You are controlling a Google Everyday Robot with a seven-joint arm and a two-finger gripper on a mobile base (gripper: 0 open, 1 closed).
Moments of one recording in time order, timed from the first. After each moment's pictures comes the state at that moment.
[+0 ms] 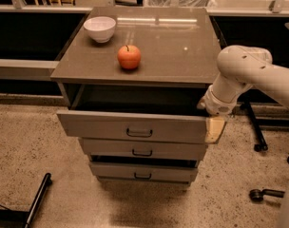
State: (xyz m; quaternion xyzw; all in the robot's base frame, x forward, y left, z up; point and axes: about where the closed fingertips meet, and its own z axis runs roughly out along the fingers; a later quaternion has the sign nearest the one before) arm 0.584 -0.221 0.673 -0.70 0.70 0.04 0.08
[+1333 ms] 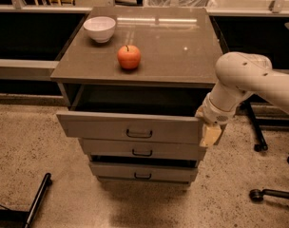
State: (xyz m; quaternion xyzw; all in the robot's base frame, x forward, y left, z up) arm 0.546 -0.203 0.668 -0.70 0.71 0.07 0.07
